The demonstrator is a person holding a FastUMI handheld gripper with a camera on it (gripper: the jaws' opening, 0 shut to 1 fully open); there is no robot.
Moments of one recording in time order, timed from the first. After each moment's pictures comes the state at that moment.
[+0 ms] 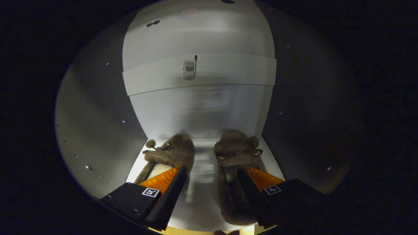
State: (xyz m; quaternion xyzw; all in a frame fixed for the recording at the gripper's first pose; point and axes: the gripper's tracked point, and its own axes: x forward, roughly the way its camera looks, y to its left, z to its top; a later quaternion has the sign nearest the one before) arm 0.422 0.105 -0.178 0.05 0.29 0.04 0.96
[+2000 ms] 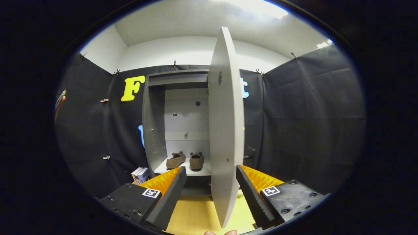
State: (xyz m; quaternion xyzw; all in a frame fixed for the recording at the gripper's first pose) arm -0.069 -0.074 0.038 0.04 0.01 0.01 1.00
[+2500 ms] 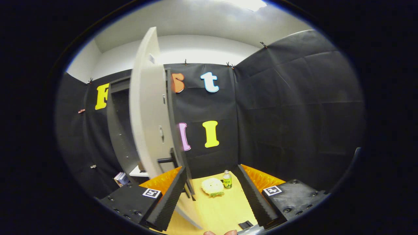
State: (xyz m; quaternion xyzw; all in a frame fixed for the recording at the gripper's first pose) arm -0.019 -0.210 0.003 0.09 0.04 -0.09 0.99
